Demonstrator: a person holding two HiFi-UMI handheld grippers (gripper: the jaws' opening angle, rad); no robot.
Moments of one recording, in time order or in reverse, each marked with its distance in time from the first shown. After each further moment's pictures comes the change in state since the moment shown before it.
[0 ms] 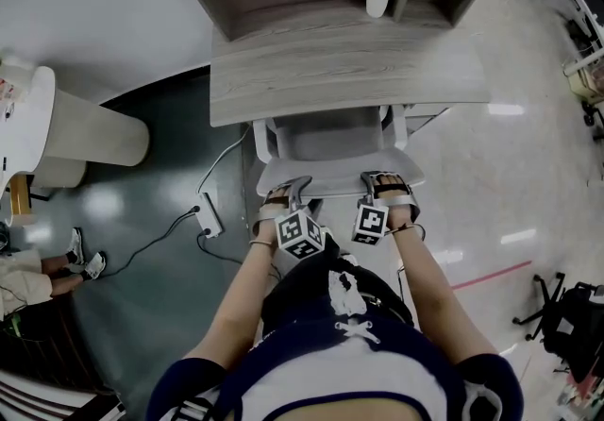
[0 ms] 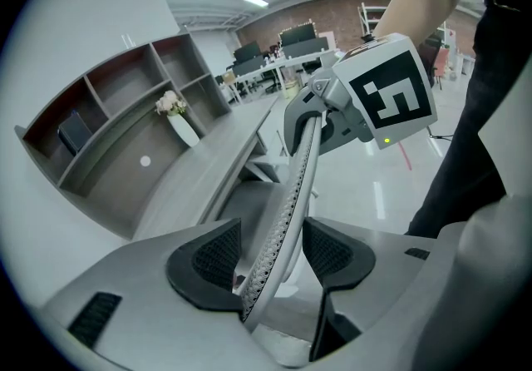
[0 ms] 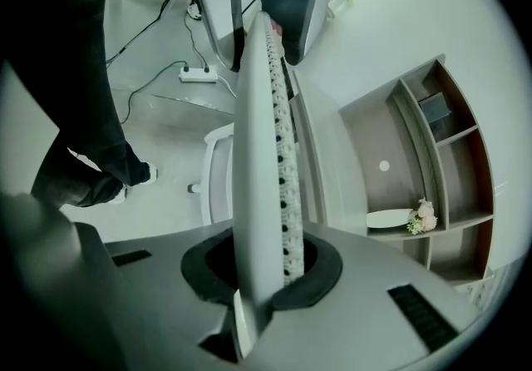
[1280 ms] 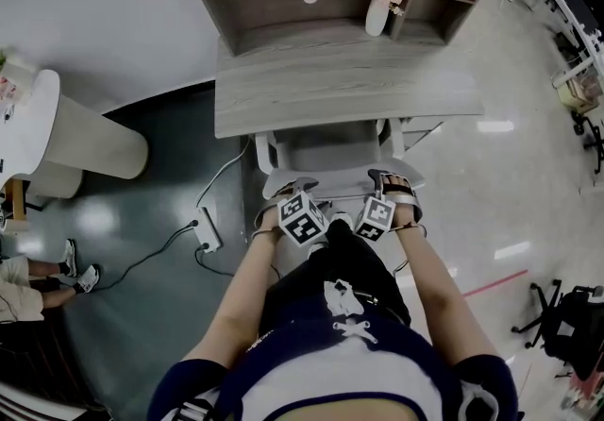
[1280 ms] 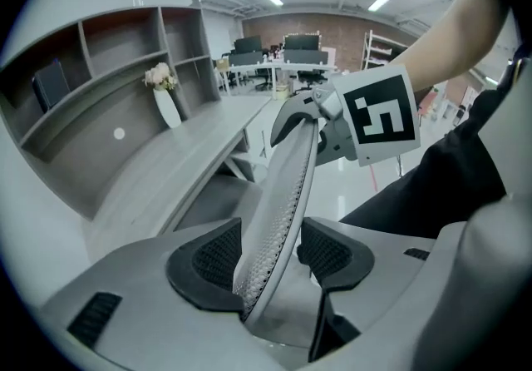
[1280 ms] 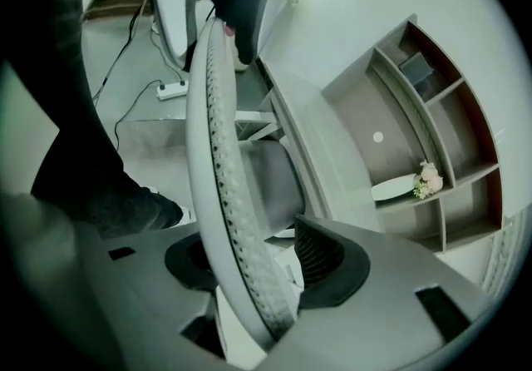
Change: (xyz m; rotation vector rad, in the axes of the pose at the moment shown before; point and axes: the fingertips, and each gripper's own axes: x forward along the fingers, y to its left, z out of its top) left arm 0.000 0.005 0.005 -0.134 0.002 -0.264; right arm 0.004 -0.013 -0.011 0.187 0.072 0.059
